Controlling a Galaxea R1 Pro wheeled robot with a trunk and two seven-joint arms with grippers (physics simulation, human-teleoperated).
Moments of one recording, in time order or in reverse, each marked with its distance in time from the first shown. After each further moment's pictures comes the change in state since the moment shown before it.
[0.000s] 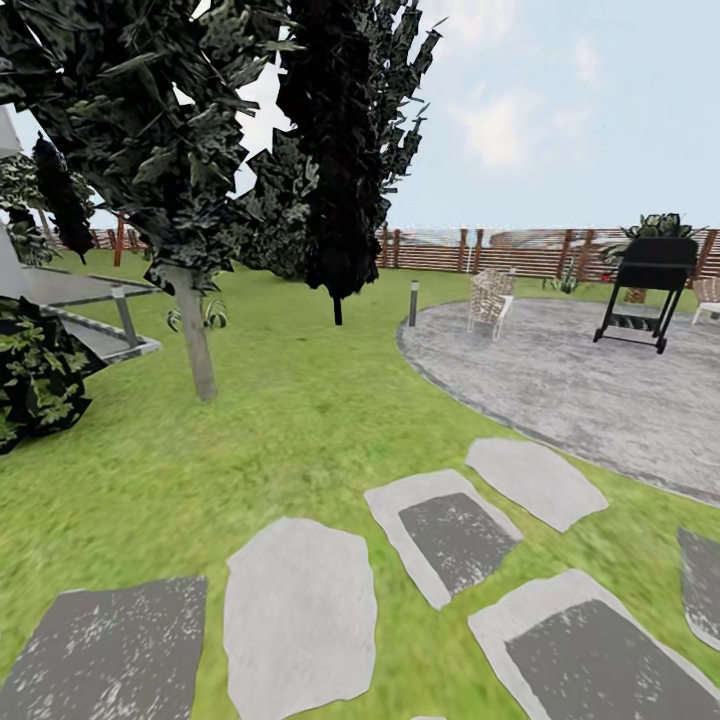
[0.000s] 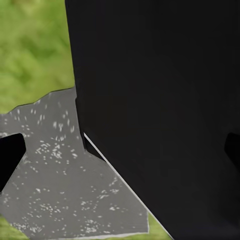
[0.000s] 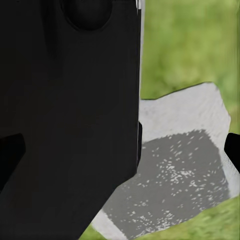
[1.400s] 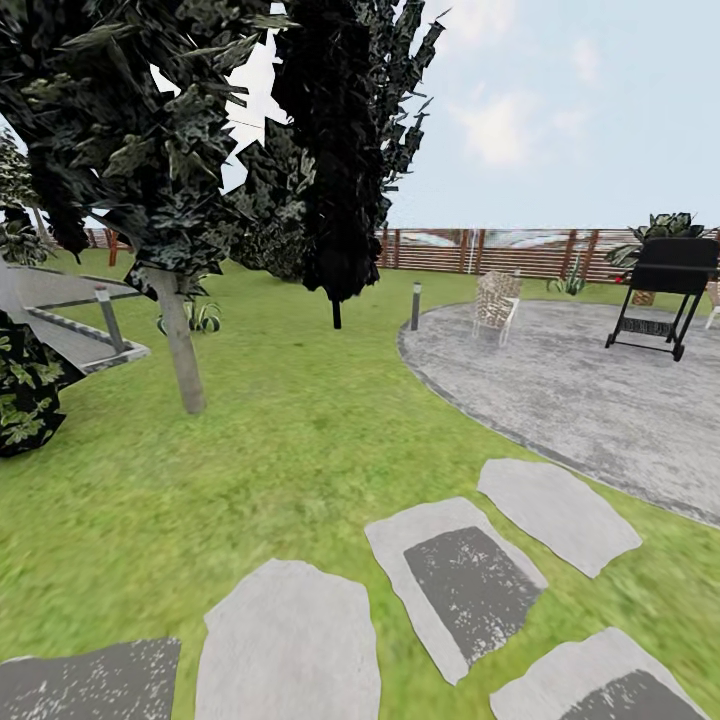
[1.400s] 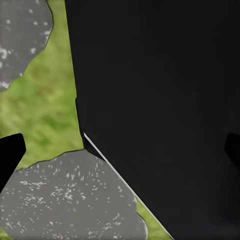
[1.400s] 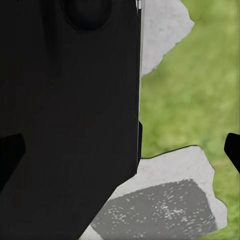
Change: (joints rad) left arm 0.000 0.000 0.000 0.000 -0.001 0.000 0.000; right arm 0.000 0.000 -0.001 0.000 0.000 0.000 0.000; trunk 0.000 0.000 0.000
